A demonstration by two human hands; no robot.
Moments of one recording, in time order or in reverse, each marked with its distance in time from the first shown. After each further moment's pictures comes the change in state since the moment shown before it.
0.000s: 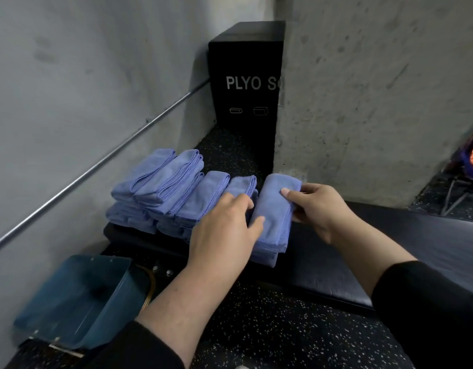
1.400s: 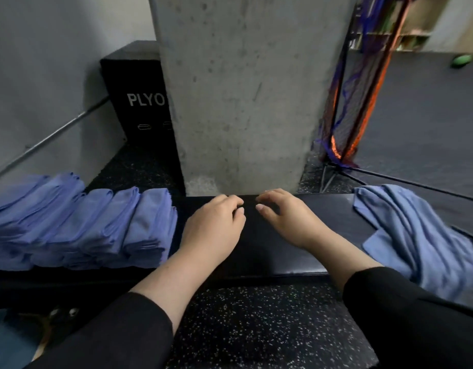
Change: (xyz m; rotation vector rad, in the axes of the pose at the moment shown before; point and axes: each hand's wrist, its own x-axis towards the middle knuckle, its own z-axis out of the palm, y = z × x) left_hand -0.010 0.156 0.077 -0.159 -0.107 0.339; right_hand -0.104 -0.004 -0.188 -0.986 0.156 -0.413
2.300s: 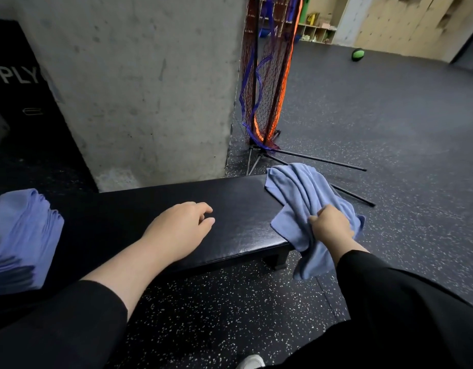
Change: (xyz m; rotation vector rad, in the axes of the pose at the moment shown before) left_hand 0.022 0.079 0.081 0.046 -0.386 0.184; right_hand -0.119 0.235 -0.110 -0.227 0.299 1.061
